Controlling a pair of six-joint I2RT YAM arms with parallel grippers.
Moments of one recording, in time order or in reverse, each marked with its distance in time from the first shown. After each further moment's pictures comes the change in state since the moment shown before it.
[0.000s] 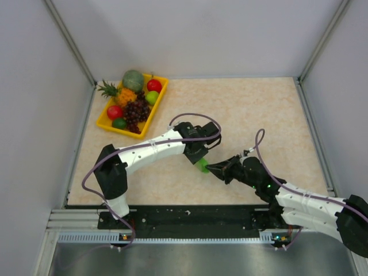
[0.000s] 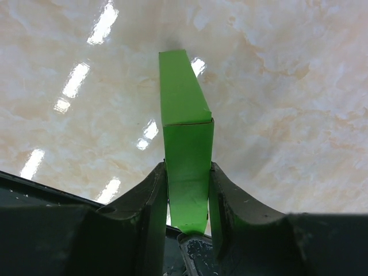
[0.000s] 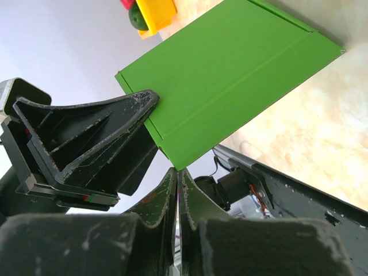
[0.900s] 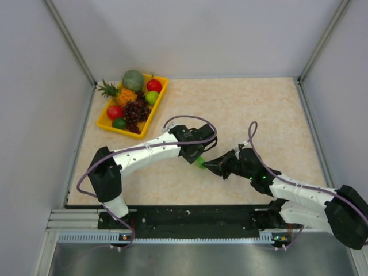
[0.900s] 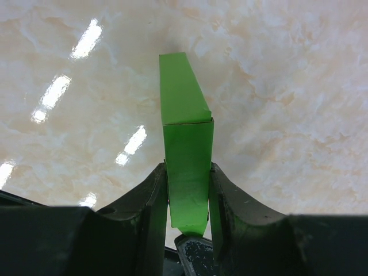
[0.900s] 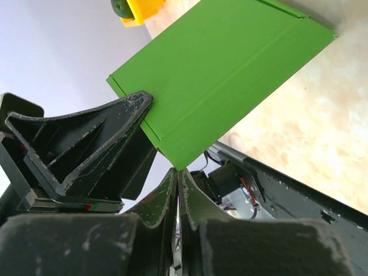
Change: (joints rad) left arm 0.002 -0.045 -0.077 0.050 -0.067 -0.075; right arm -0.076 0.143 0.093 -0.006 -0.127 -0.064
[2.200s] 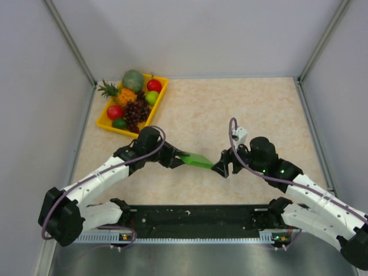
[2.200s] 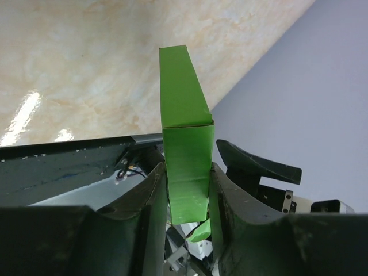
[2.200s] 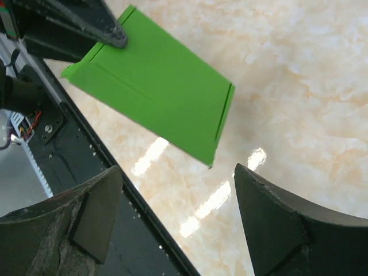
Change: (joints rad) left arm 0.387 -0.545 -0.672 0.658 0.760 0.087; right arm -0.067 -0.231 0.284 -0.604 -0.116 -1.469
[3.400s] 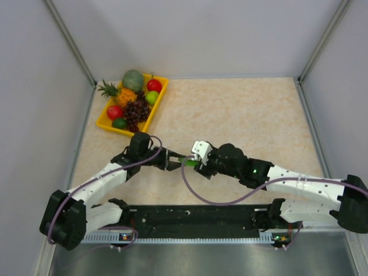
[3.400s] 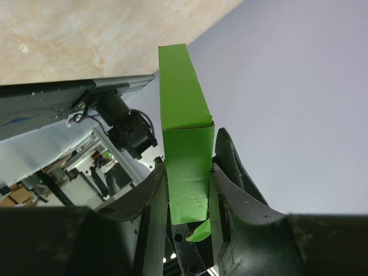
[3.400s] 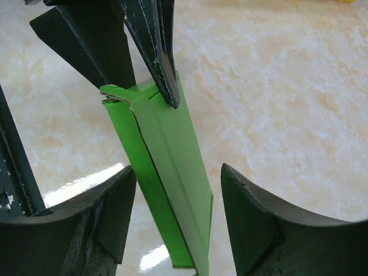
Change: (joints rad) left arm 0.159 -0.066 -0.232 0.282 0.349 -0.232; right arm 0.387 0.293 0.129 0.205 0.371 -0.539
